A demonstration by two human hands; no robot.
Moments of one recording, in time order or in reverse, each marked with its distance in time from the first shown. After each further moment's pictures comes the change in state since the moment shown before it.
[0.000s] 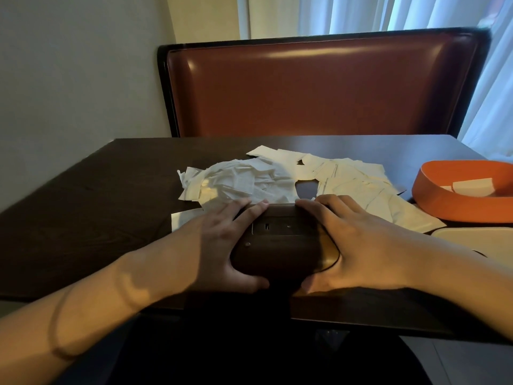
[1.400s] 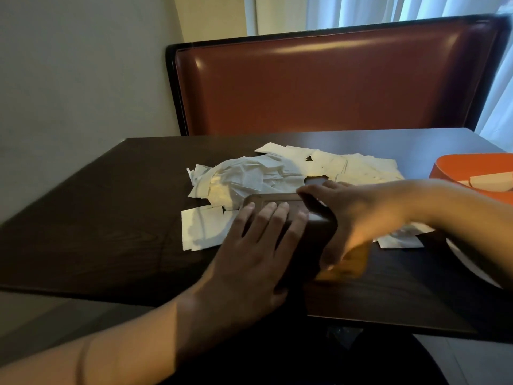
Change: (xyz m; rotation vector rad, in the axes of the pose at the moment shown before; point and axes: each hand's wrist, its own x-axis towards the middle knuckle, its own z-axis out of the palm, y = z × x) left_hand 0.001 0.049 0.043 0.336 0.516 0.122; right_hand 0.041 0.009 -0.038 0.135 -0.328 0.023
